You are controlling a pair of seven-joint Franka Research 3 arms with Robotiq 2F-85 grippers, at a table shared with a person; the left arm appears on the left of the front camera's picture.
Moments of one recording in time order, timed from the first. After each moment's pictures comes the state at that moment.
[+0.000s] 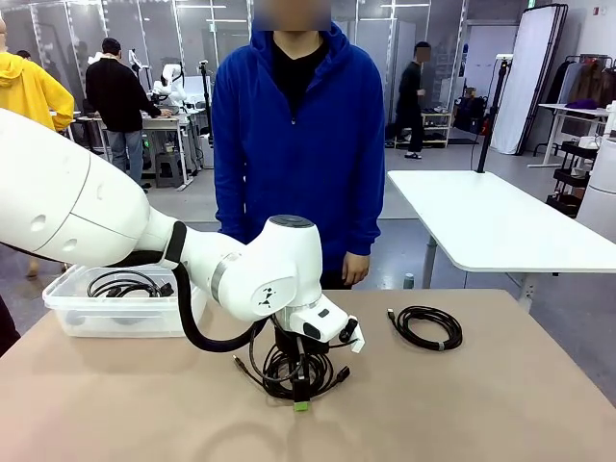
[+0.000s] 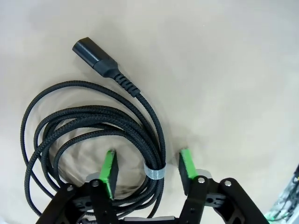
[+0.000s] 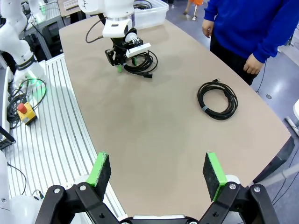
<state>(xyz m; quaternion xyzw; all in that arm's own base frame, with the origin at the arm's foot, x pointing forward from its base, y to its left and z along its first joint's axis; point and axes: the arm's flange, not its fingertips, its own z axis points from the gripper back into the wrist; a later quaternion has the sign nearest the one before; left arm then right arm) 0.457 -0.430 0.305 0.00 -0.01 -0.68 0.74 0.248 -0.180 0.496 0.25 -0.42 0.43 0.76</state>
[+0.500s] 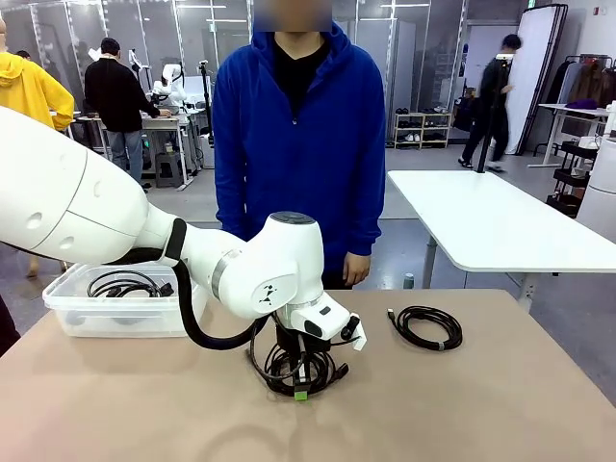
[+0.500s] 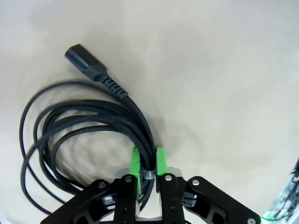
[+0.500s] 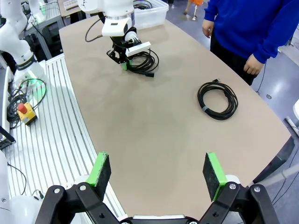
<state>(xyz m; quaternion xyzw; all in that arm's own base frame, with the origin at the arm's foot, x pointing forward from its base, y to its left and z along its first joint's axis) 0.455 -0.432 0.311 0.00 -0.02 -0.68 0.73 0.247 -0.180 0.496 0.25 -0.42 0.43 0.76</state>
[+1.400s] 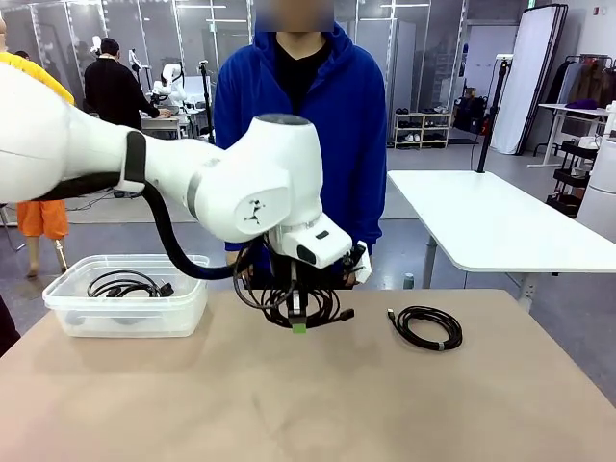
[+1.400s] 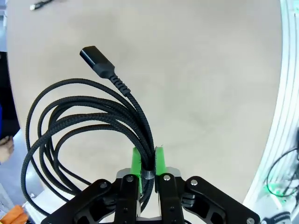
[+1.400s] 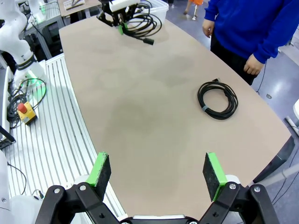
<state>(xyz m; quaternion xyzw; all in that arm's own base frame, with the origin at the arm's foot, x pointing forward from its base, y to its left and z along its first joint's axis) 0.432 -0.426 0.464 0.04 -0.08 -0.71 0.70 0.248 -0.180 0.495 0.25 -0.42 0.43 0.76</state>
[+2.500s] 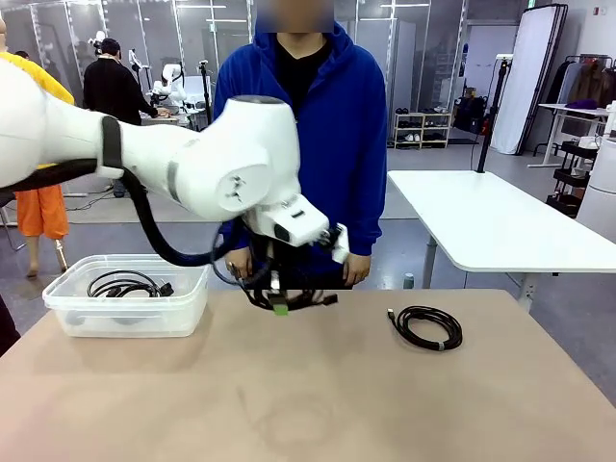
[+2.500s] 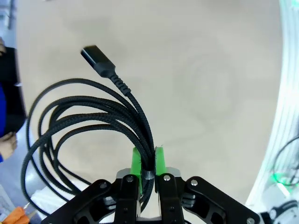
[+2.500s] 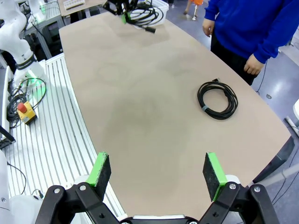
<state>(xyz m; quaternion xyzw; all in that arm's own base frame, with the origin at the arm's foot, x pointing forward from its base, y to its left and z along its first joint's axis) 0.465 -0.384 0.484 0.04 -0.08 -0.72 0.69 0.248 -0.180 0.495 0.25 -0.42 0.43 0.76</state>
